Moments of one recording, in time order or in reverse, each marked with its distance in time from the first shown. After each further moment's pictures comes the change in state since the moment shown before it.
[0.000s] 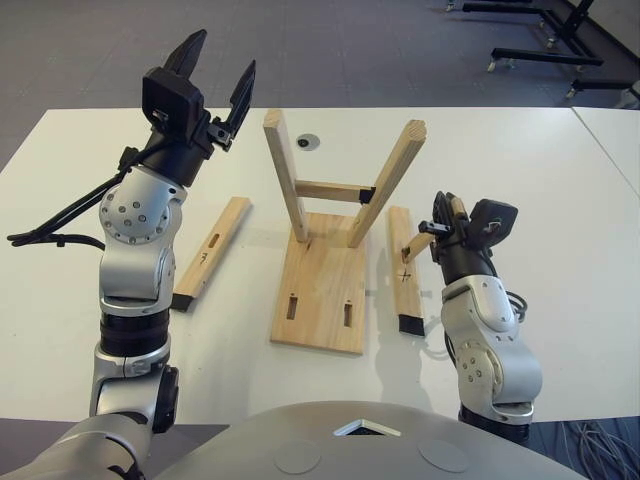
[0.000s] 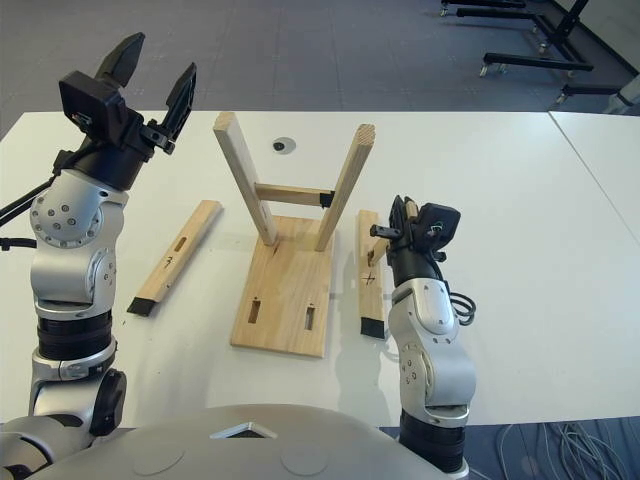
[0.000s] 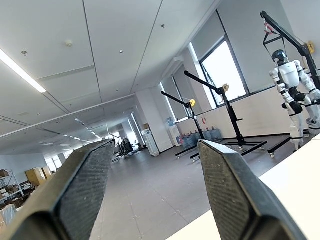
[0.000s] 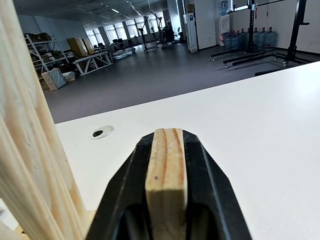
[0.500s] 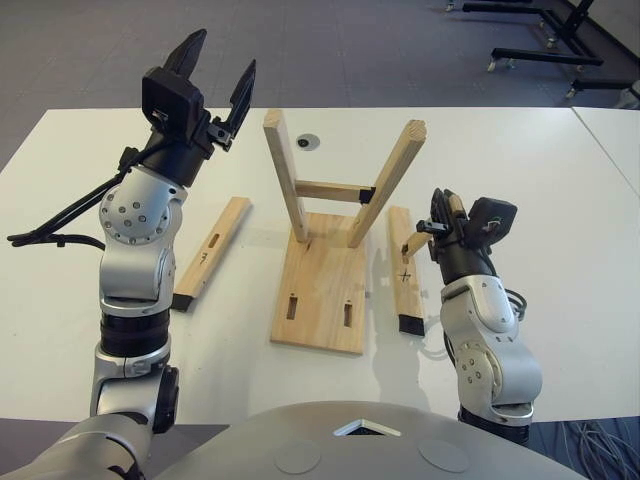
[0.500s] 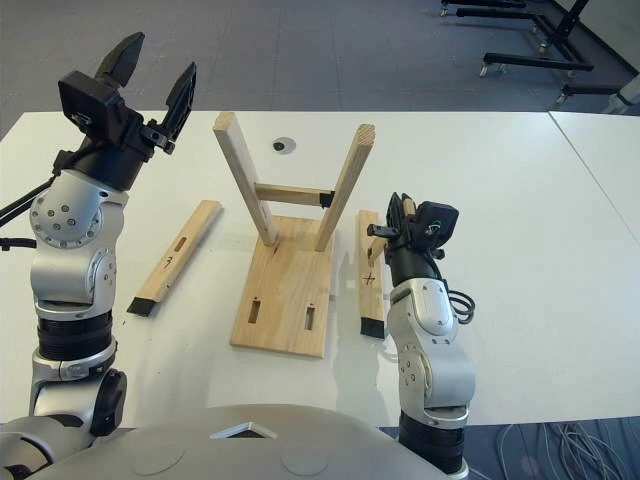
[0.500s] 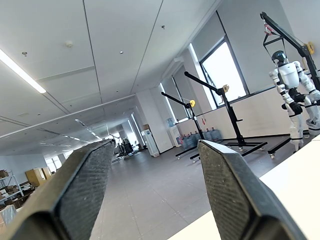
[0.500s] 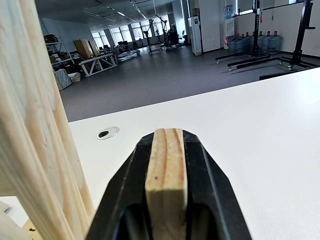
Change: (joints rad) left arm 0.001 -0.002 0.000 -0.002 0.000 0.000 0.000; right arm 0.005 0.003 0.014 0.006 -0.010 0.003 0.008
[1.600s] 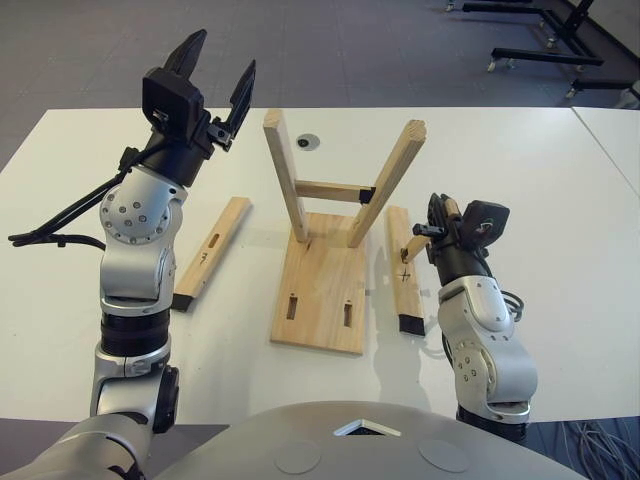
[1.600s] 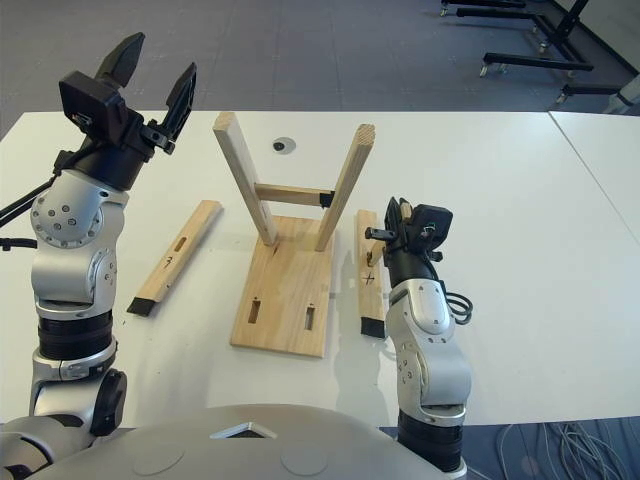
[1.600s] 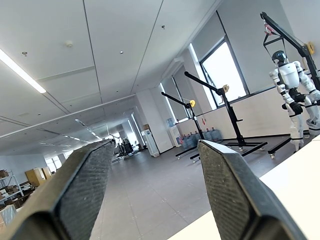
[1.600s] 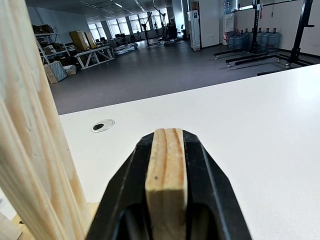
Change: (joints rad) left arm 0.000 0.000 0.000 0.007 0.000 -0.008 0.000; right arm -0.001 0.001 0.005 0.022 -0.029 0.000 0.013
